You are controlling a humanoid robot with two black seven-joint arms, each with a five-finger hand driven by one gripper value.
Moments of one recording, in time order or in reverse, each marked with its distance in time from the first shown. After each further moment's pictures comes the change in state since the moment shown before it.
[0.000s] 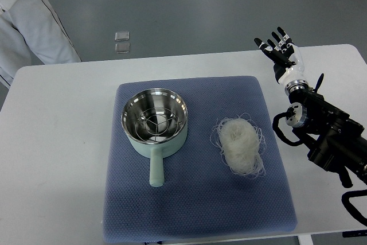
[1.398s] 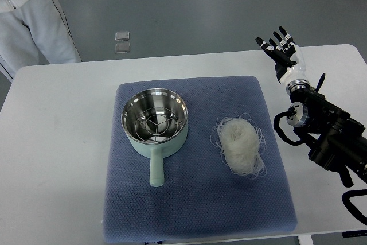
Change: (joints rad) left arm -0.001 0.000 0.002 0.006 0.000 0.000 -0.002; right arm 0.003 -0.005 0.001 -0.007 0.000 -0.002 -0.001
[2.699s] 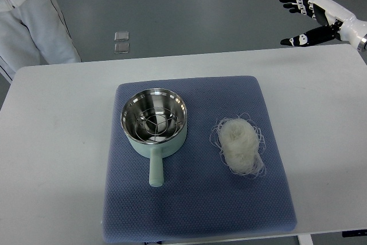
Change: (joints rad) left arm -0.002 0.000 -0.001 0.000 0.000 0.000 0.000; right arm 0.205 -0.668 -0.348 0.448 -0.801 0.259 -0.029
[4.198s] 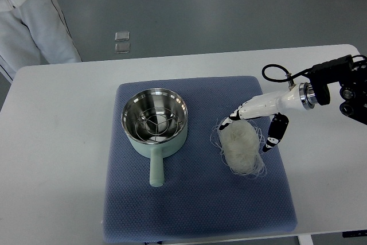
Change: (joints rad) left arm 0.000 0.000 0.002 0.000 0.000 0.000 0.000; right arm 0.004 0.103 -0.095 0.316 -0.814 0.306 -0.030
